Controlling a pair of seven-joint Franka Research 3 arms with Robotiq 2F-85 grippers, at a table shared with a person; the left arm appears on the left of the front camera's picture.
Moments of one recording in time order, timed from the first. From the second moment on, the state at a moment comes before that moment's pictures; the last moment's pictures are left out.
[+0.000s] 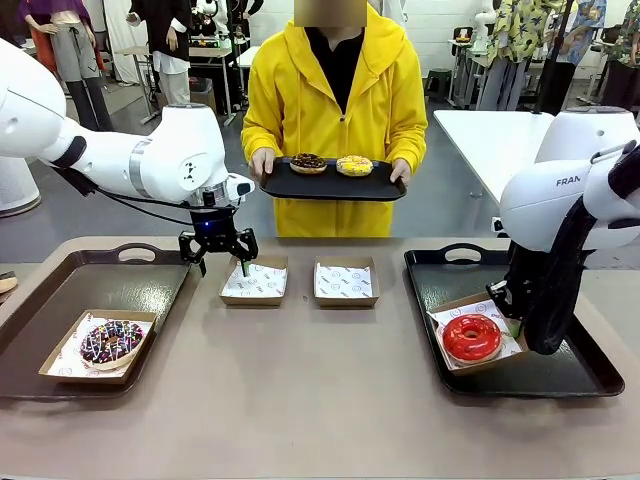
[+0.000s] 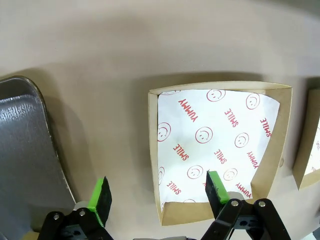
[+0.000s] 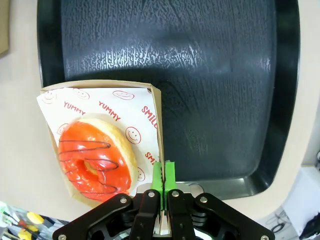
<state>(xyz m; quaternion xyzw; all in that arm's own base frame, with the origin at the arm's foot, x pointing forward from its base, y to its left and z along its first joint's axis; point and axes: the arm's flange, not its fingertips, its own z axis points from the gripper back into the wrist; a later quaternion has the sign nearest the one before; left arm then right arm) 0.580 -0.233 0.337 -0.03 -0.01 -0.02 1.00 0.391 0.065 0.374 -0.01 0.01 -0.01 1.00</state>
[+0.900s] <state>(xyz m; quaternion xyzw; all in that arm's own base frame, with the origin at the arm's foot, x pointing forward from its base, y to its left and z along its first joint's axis) 0.591 -0.237 0.323 -0.02 0.00 -0.02 1.00 0.391 0.059 0.360 -0.01 0.03 -0.03 1.00</state>
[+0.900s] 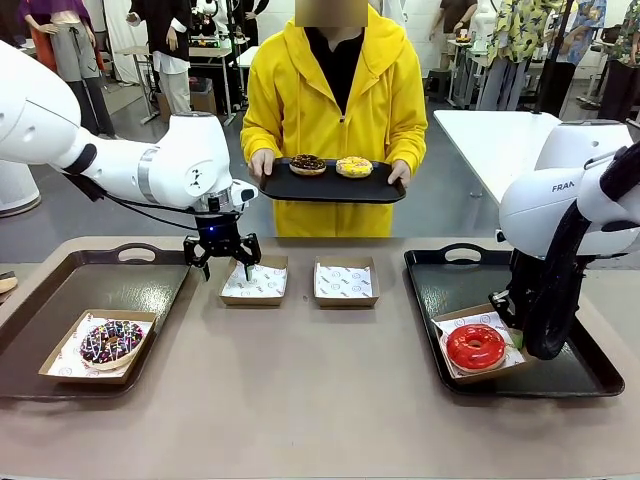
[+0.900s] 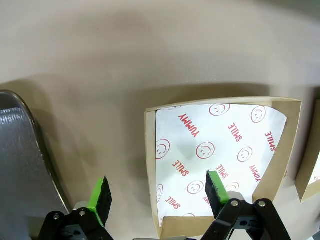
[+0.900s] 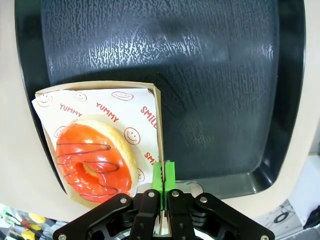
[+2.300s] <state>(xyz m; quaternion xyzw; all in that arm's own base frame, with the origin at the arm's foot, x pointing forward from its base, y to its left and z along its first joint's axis) 0.592 -0.237 0.324 -0.02 0.00 -0.02 1.00 0.390 0.054 0.359 -0.01 0.04 -0.03 1.00</state>
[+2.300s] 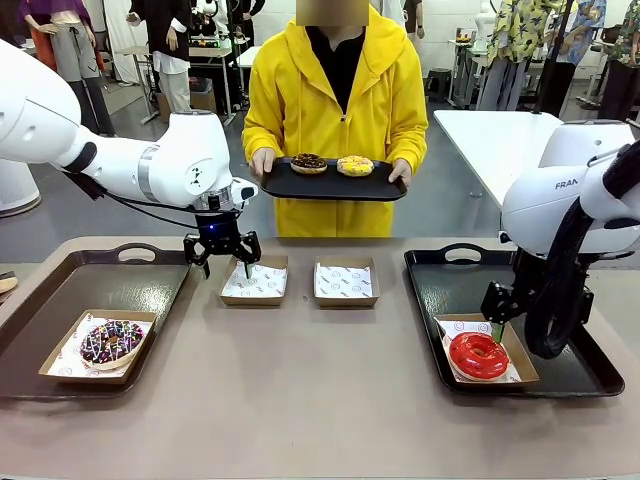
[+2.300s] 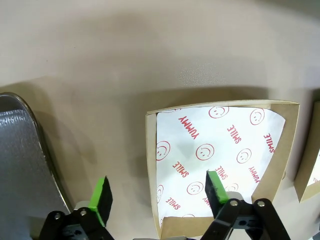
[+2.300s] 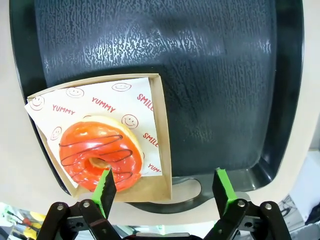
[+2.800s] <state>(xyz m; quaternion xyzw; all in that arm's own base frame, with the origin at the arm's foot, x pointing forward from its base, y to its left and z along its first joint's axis) 0.592 -0.238 0.323 -0.02 0.00 -0.02 1.00 0.390 0.053 0.360 -0.01 0.05 -0.04 1.00</state>
